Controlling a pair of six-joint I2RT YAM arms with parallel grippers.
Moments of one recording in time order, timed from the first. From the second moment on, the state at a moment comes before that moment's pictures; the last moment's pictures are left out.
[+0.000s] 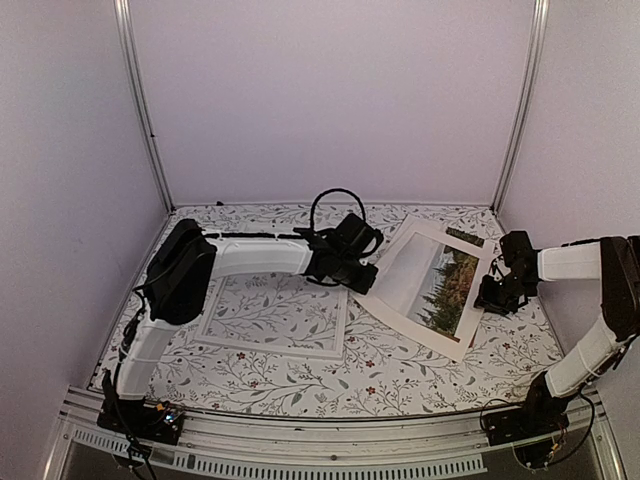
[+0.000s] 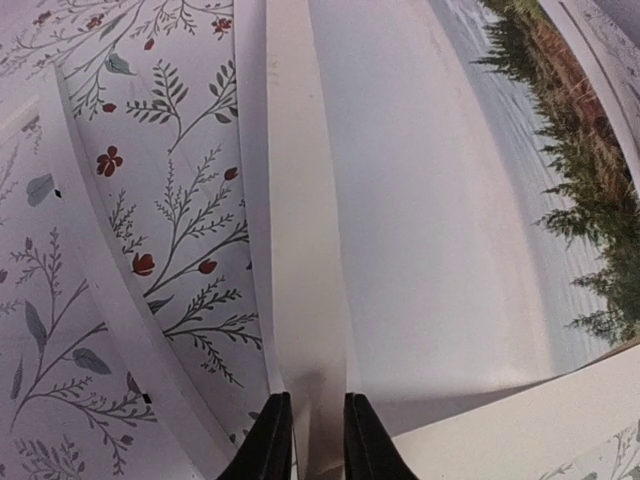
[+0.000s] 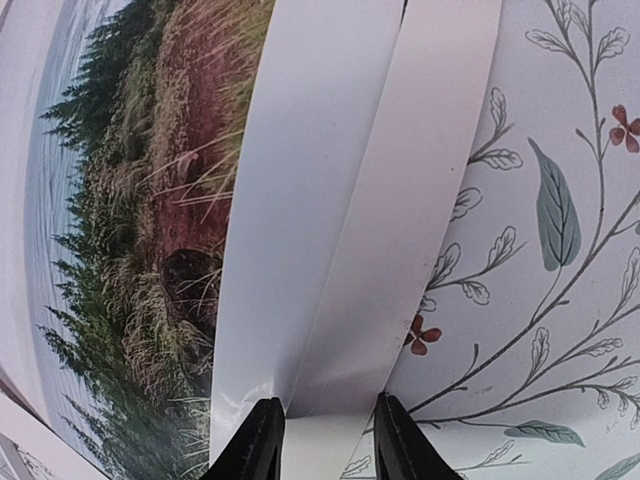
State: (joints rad) left arm -0.94 2.37 1.88 -0.39 -0.13 -0.26; right arm 0.05 1.53 0.73 -0.38 -0.11 0.39
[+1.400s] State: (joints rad) left arm -0.87 2.39 1.91 -0.42 0.13 -0.29; right arm 0.05 1.52 0.75 -0.38 -0.17 0.40
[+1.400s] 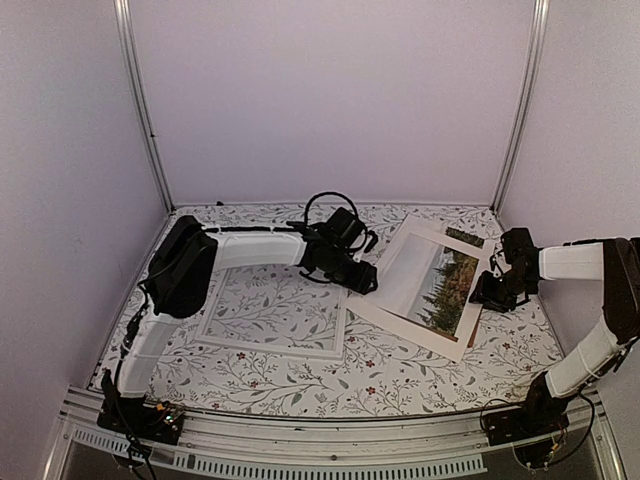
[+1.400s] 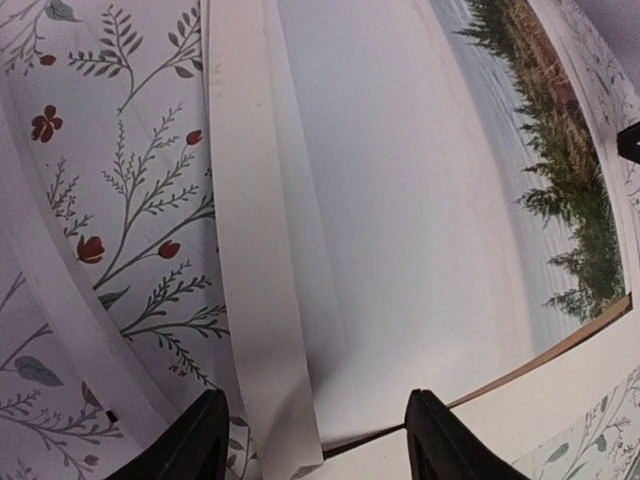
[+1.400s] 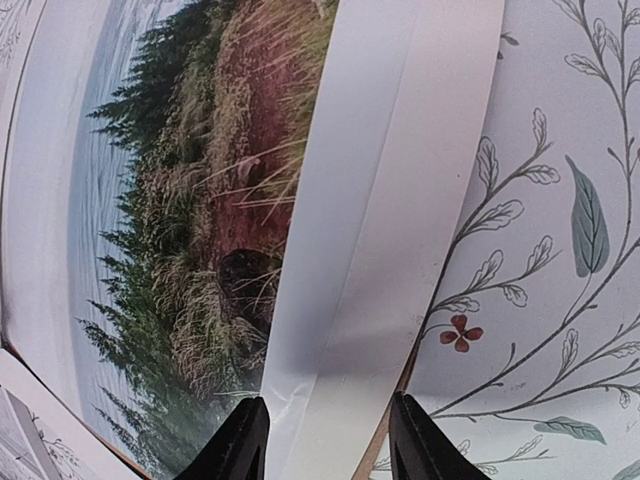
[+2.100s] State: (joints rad) left arm -0.86 2.46 2.02 -0.53 0.10 -0.28; right arm 0.06 1.50 0.70 -0.37 -0.19 0.42
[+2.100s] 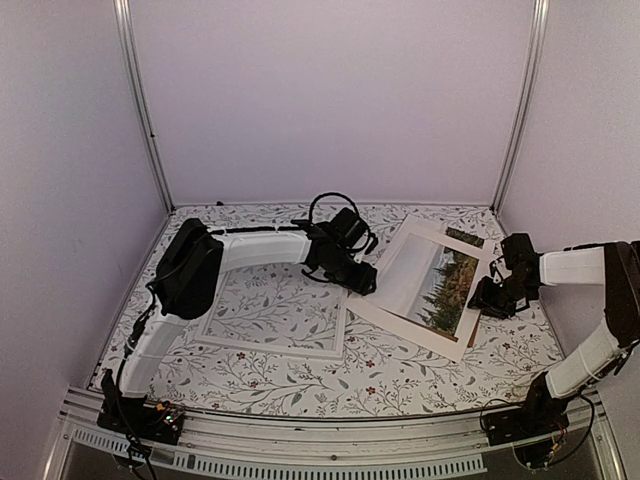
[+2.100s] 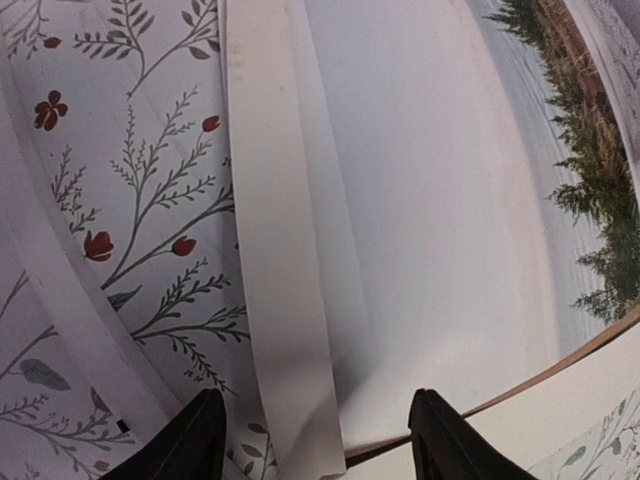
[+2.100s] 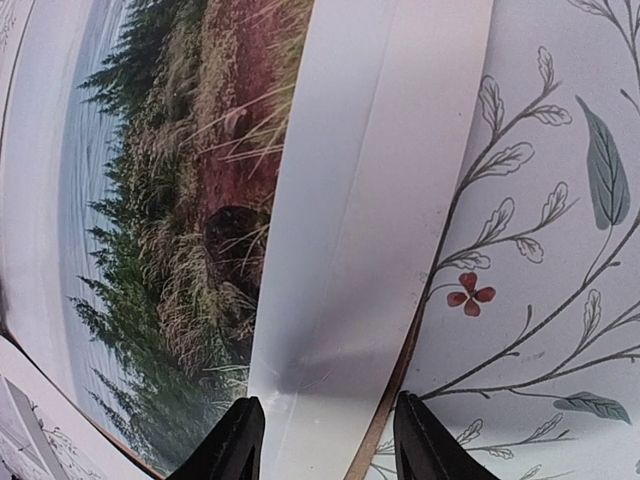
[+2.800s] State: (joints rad) left arm -0.86 2.49 2.07 -0.59 0.18 -0.32; right arm 0.07 1.50 0.69 -0.35 -0.21 0.44
